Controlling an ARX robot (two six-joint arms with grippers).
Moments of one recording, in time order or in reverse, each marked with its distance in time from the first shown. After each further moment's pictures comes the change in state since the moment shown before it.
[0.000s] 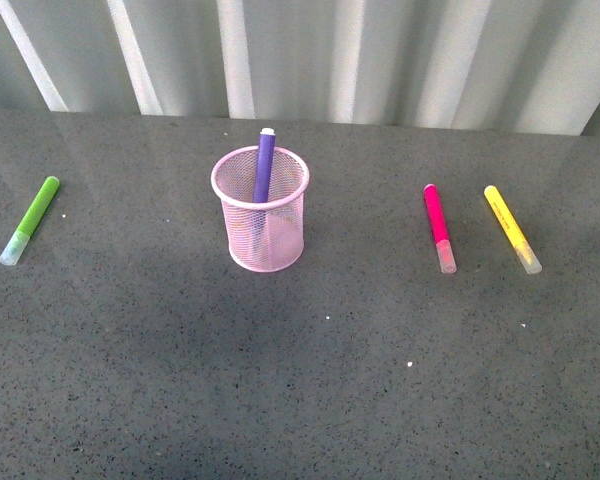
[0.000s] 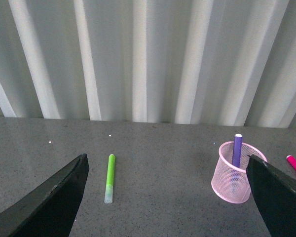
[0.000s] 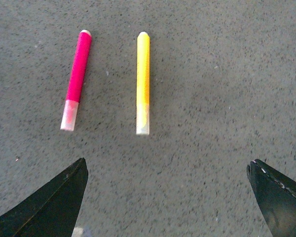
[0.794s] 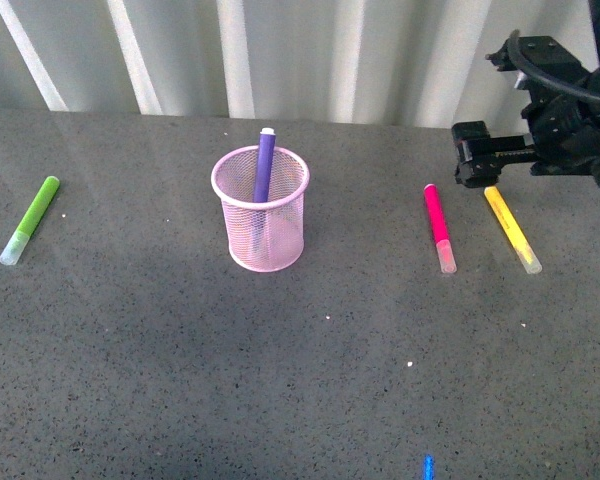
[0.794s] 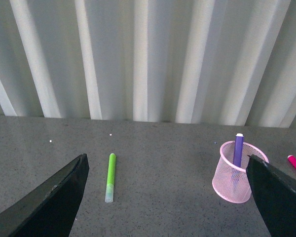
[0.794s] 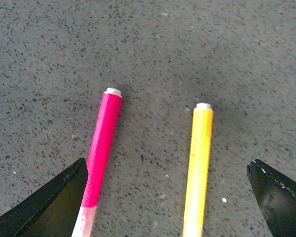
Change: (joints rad) left arm 0.000 0.000 0.000 0.000 0.000 0.000; right arm 0.159 0.509 0.555 -0.153 0.032 0.028
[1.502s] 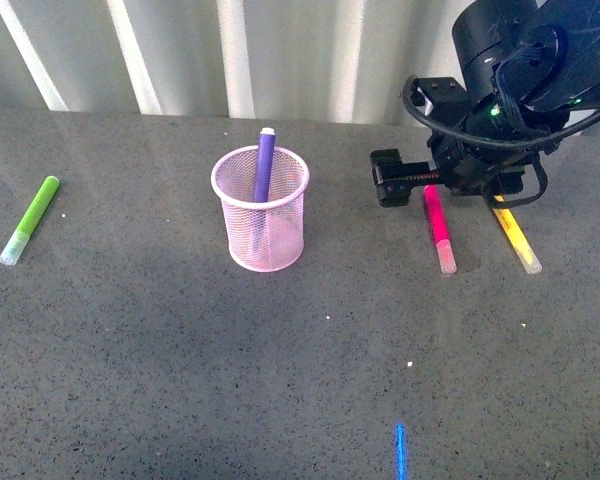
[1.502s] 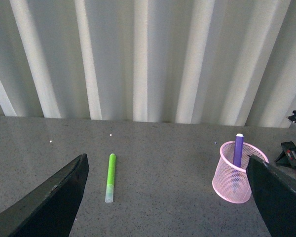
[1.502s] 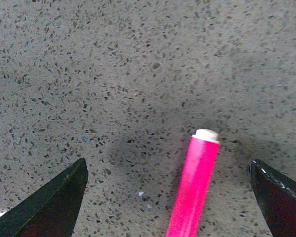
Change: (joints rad) left arm 0.000 0.000 0.000 0.000 0.000 0.000; right arm 0.116 0.228 0.214 -0.035 0.026 0.098
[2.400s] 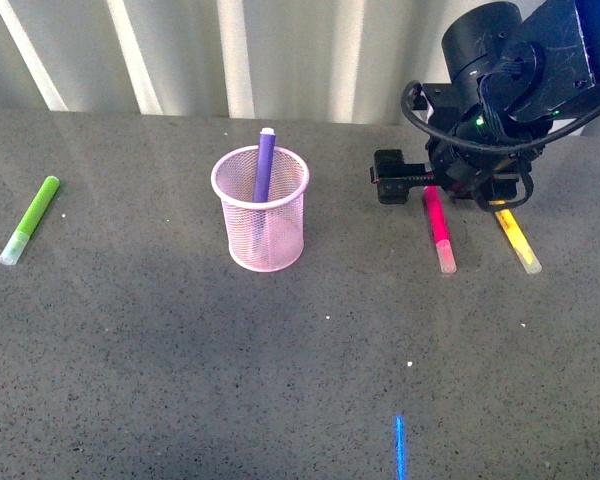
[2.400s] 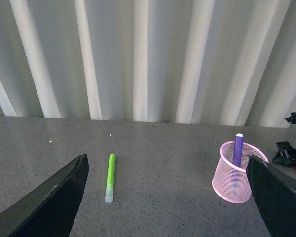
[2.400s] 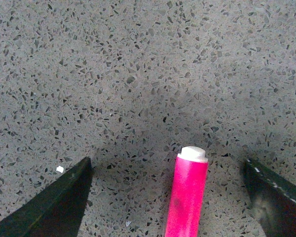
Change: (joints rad) left arm 0.000 0.000 0.000 0.000 0.000 0.000; right arm 0.002 0.058 0.055 -0.004 0.069 0.090
